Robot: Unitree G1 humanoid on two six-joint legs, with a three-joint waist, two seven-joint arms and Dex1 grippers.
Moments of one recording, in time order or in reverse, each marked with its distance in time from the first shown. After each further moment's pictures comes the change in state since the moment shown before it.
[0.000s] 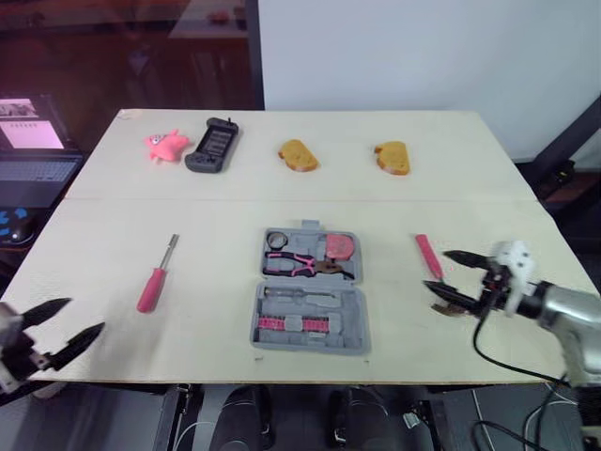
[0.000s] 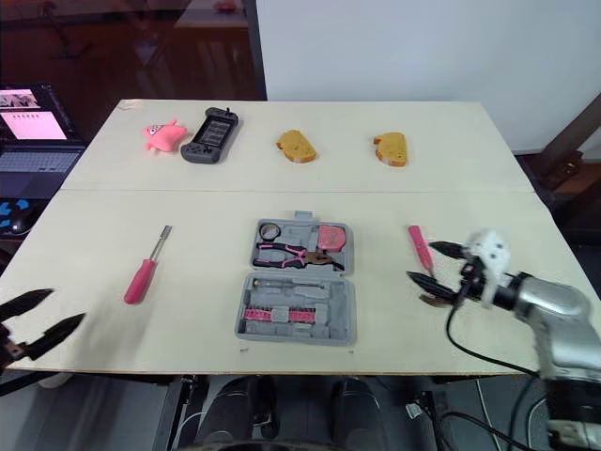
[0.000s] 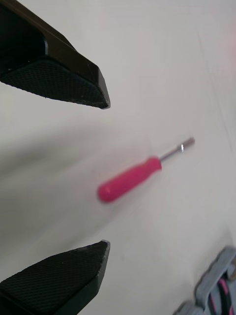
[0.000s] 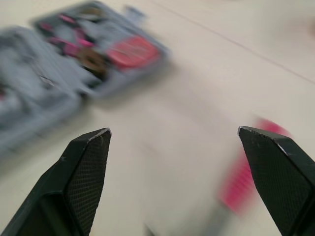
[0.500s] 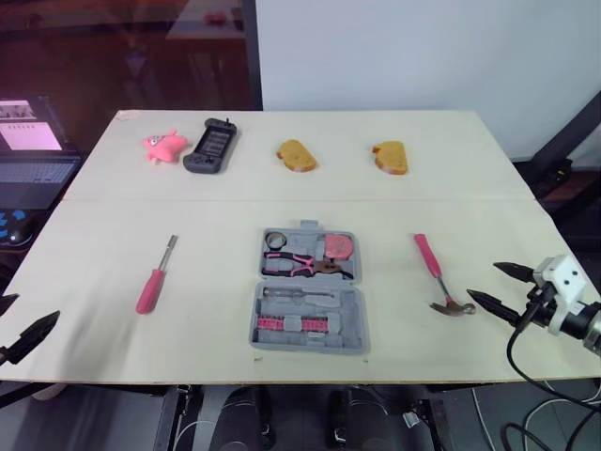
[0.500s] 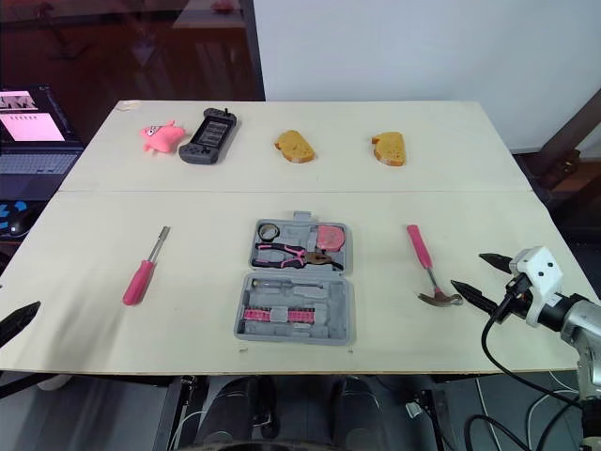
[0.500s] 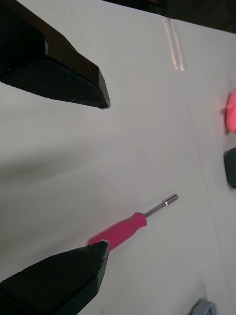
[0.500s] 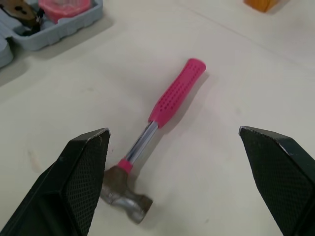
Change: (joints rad) left arm -0.055 0.027 0.053 0.133 -0.010 -0.029 -0.026; right arm 0.020 -0.026 -0.043 0.112 -0.022 -0.090 -0.017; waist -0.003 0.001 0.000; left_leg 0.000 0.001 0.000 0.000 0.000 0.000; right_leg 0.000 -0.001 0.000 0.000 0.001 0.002
